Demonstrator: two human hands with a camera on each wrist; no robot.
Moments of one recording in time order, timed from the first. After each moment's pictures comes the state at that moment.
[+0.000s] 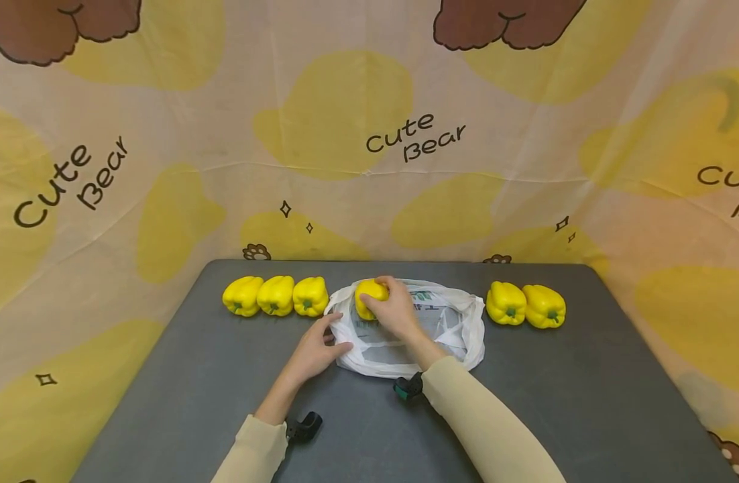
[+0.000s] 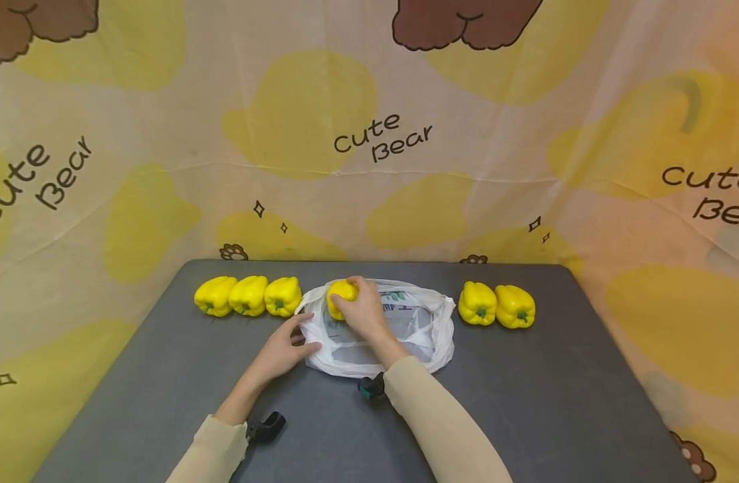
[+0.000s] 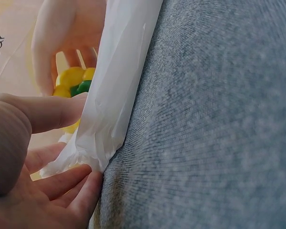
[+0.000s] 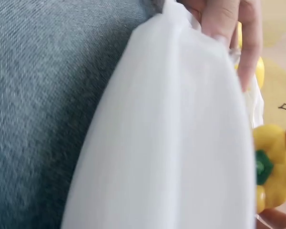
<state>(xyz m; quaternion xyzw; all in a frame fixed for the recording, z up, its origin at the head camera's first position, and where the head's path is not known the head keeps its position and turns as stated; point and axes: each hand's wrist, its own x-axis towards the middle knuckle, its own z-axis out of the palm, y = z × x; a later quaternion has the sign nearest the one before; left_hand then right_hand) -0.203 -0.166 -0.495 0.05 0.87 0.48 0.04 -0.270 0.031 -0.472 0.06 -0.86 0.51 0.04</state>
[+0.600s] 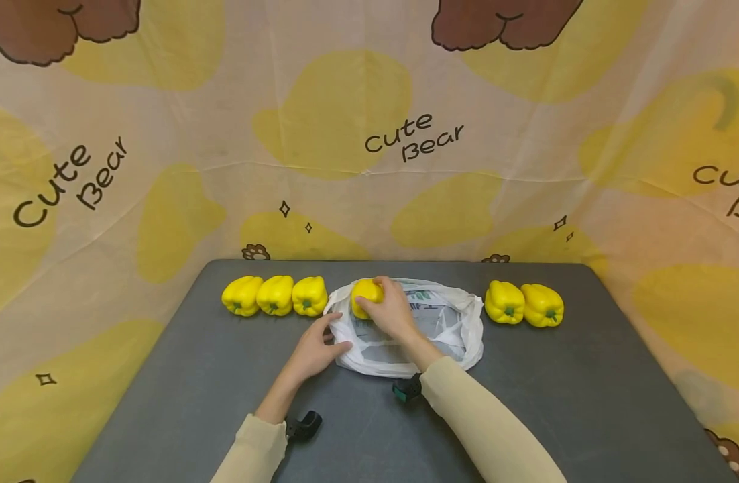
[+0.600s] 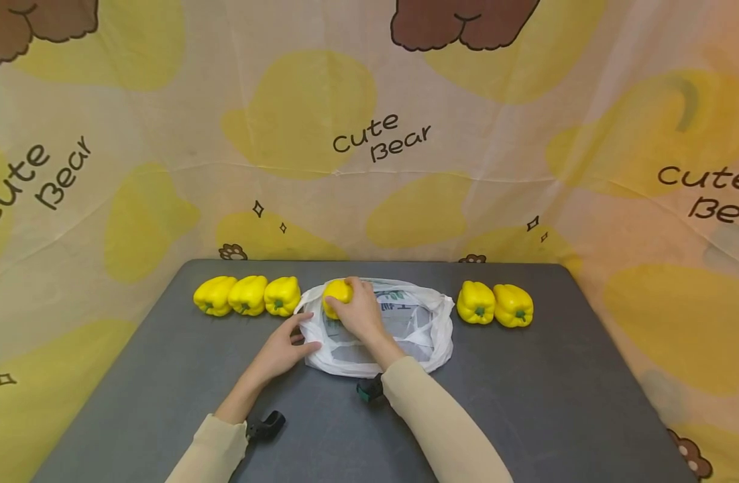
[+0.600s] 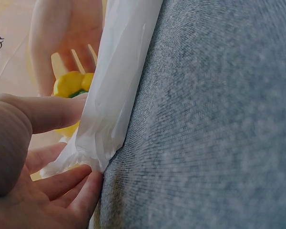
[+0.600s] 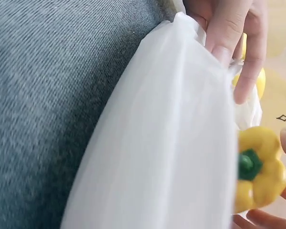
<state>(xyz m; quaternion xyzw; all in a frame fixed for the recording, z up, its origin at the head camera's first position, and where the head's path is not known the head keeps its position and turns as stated) -0.204 -0.166 -0.495 0.05 0.87 0.48 0.04 -0.264 0.026 -0.465 0.07 -0.89 0.45 0.04</state>
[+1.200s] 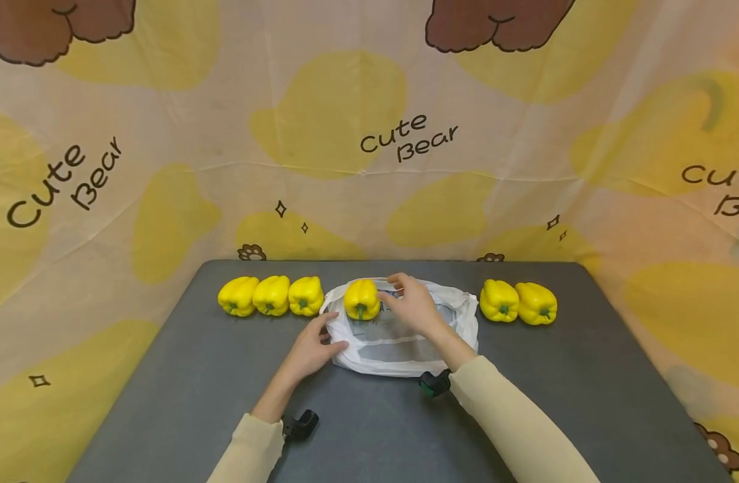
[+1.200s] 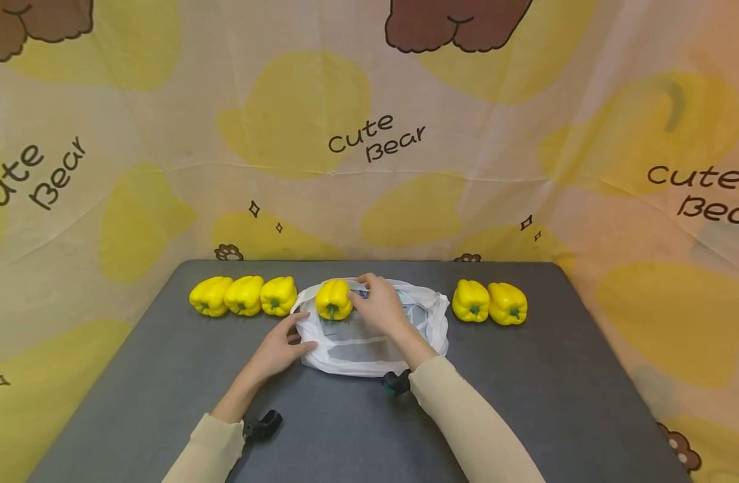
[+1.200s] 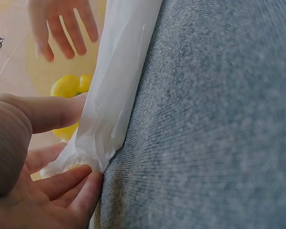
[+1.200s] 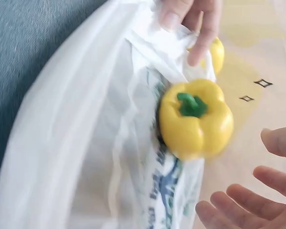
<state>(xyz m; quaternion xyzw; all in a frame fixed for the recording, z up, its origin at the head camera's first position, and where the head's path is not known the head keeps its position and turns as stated) -0.203 -0.166 -0.494 0.05 0.87 0.48 0.04 -0.252 0.077 -0.430 0.11 -0.89 0.43 0.00</state>
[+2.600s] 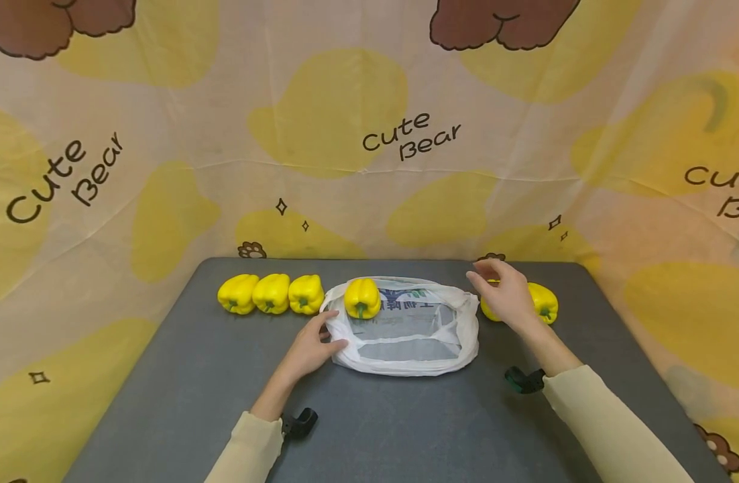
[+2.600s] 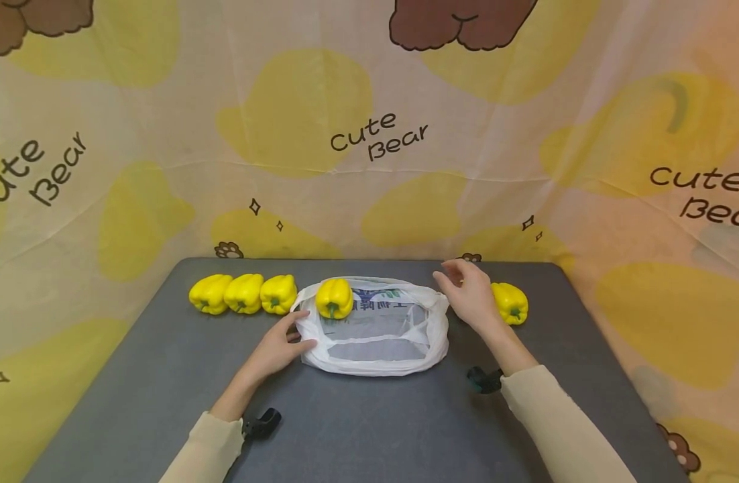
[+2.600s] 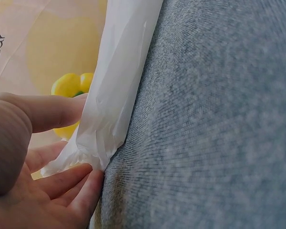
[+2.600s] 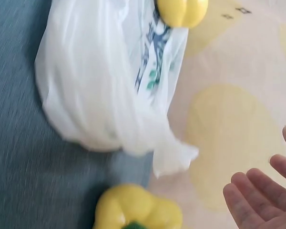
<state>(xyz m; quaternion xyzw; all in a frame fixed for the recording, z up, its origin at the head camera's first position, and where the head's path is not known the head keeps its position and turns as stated) -0.206 -0.166 -0.497 0.04 0.88 0.47 0.05 -0.243 0.223 -0.407 0.10 -0.90 0.41 0.13</state>
